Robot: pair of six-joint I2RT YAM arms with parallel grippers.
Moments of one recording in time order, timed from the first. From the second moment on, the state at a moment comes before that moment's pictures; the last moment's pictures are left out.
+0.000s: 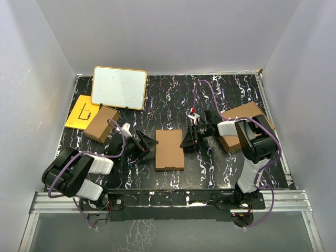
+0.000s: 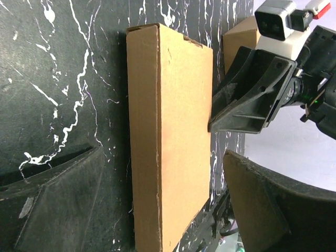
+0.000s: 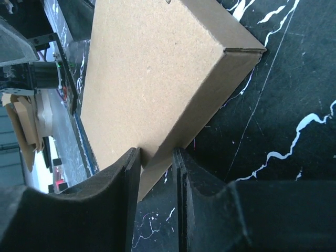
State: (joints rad) left arm -0.46 1.43 0.21 0.80 0.32 -1.04; right arm 0.29 1.84 0.85 -0.01 -1.00 0.18
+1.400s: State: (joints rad) left arm -0.50 1.52 0.32 0.81 0.47 -1.08; right arm 0.23 1.88 0.98 -0.31 -1.09 -0.13
